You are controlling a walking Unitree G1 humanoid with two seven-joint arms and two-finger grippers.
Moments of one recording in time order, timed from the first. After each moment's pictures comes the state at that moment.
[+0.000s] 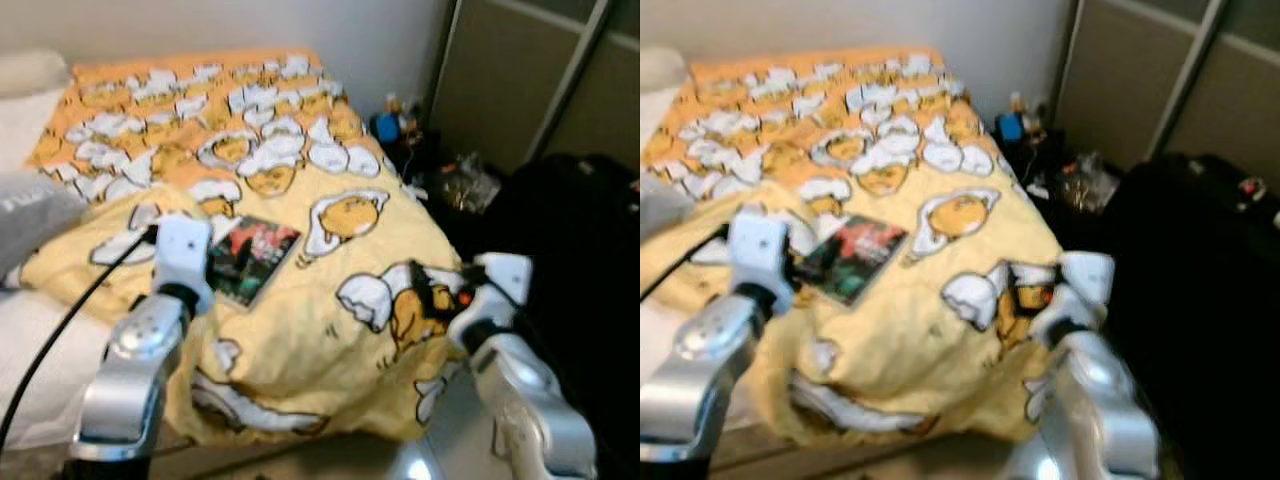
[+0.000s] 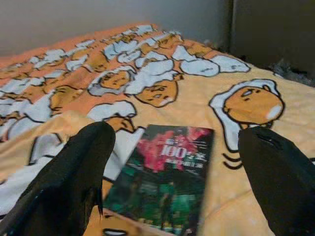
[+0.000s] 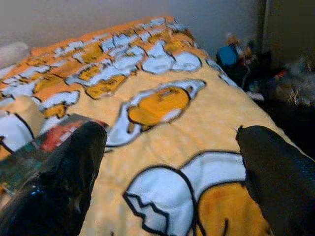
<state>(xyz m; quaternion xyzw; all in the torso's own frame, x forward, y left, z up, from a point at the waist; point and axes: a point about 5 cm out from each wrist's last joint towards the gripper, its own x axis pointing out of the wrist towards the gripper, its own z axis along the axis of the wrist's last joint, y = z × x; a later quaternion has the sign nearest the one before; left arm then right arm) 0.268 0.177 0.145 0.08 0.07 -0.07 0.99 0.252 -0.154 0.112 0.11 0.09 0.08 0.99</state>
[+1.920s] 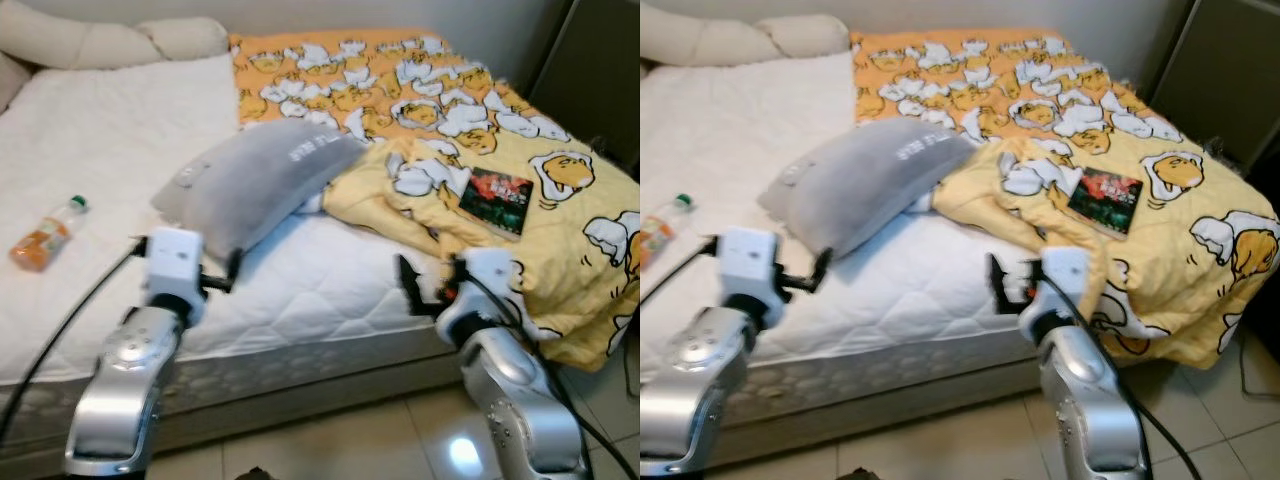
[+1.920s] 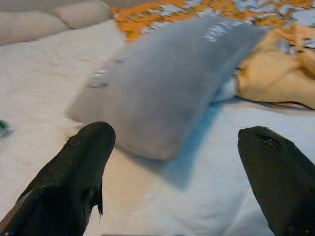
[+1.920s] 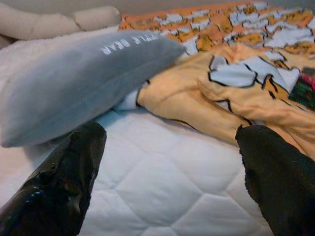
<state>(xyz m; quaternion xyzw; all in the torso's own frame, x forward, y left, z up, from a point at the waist) 0.258 0.184 0.139 0.08 0.09 -0.04 0.99 0.254 -0.142 0.116 0.06 0.08 0.08 0.99</state>
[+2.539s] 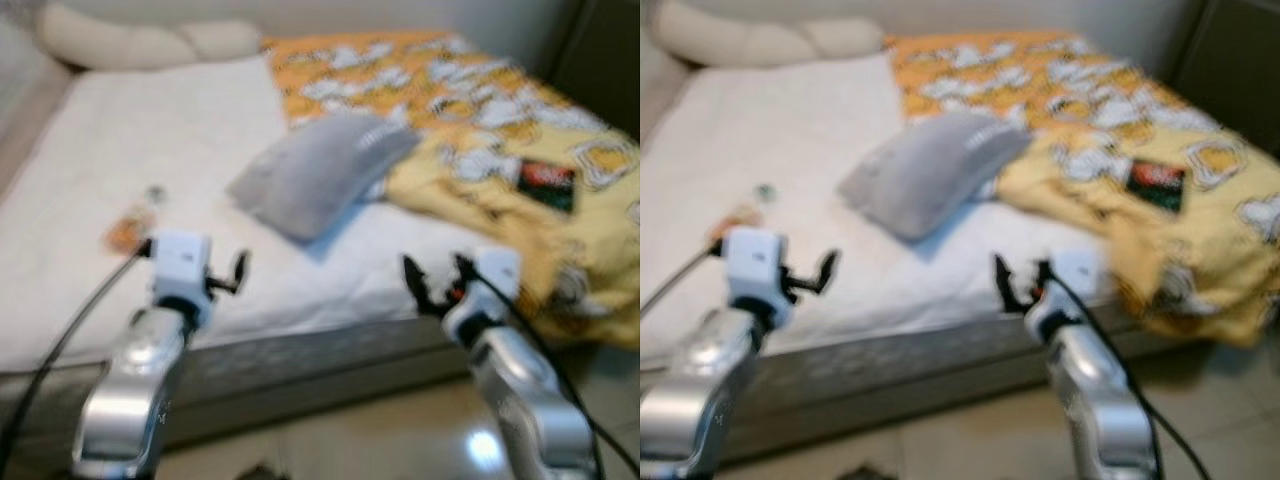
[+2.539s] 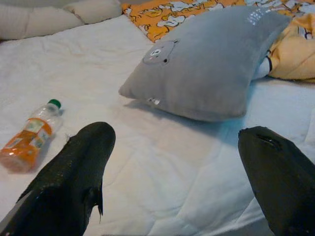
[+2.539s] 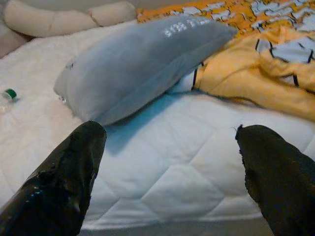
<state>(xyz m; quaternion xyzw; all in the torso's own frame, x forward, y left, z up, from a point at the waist) 0.256 0.173 0.136 0.07 0.10 -0.06 0.99 0.253 -0.153 0.110 0.07 0.09 0.08 0.99</state>
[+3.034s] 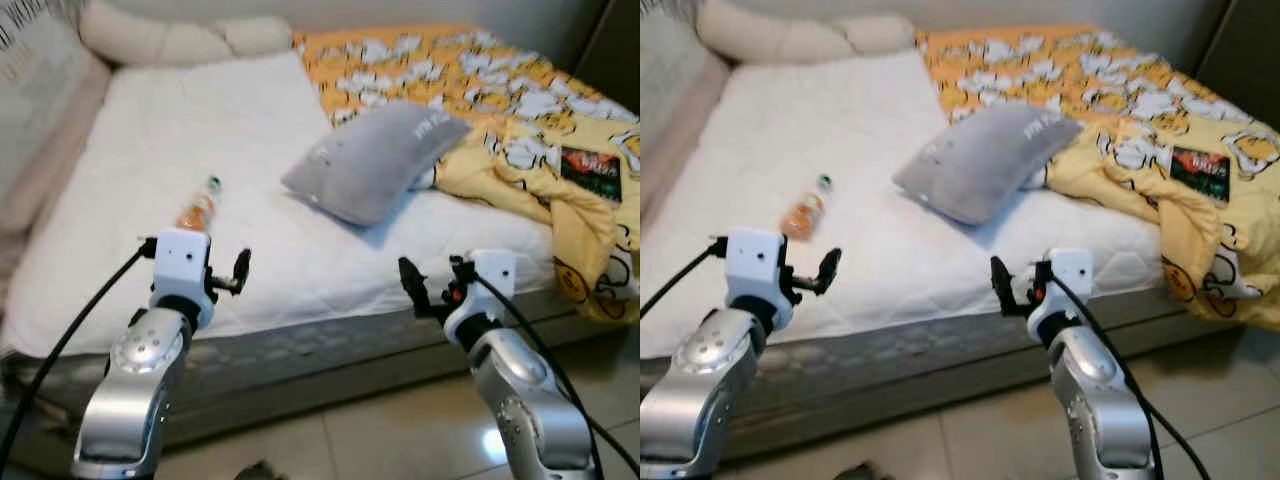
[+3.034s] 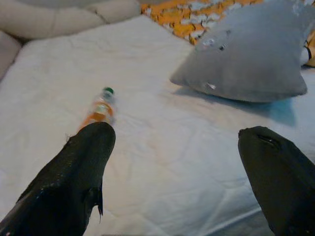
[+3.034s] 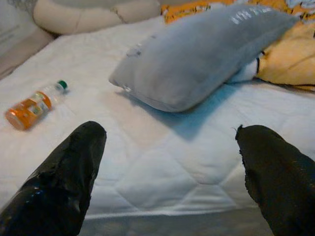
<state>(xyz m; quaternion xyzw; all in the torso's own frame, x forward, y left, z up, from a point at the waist) 0.257 0.173 0.141 0.07 0.09 -0.06 0.99 0.255 -0.150 0.110 0.08 0.09 0.10 0.99</state>
